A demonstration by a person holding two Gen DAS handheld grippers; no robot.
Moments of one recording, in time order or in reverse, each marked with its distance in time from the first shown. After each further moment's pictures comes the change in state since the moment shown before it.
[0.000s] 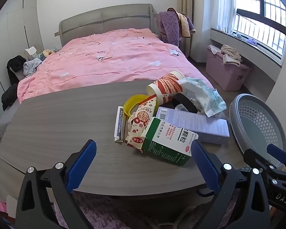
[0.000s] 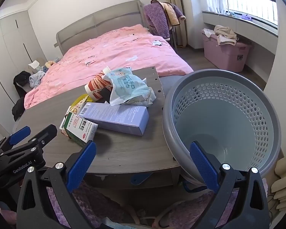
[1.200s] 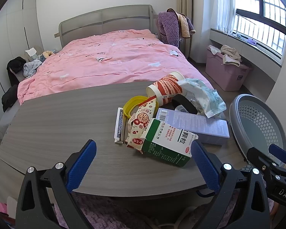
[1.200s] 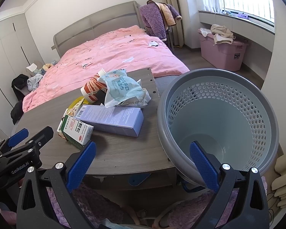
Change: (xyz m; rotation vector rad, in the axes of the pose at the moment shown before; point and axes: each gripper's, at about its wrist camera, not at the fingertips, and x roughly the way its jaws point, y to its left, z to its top) left arm -0.001 0.000 -0.001 0.006 -0.010 0.004; right arm -0.003 -0.009 0.000 0.021 -0.009 -0.009
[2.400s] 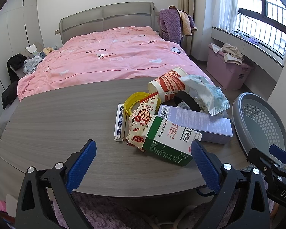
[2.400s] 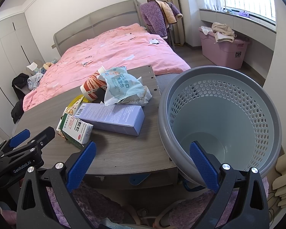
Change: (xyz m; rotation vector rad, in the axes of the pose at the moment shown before) left arm 0.010 0.004 -0.002 -0.012 0.023 0.000; right arm 0.010 0.001 0.001 0.002 0.016 0.007
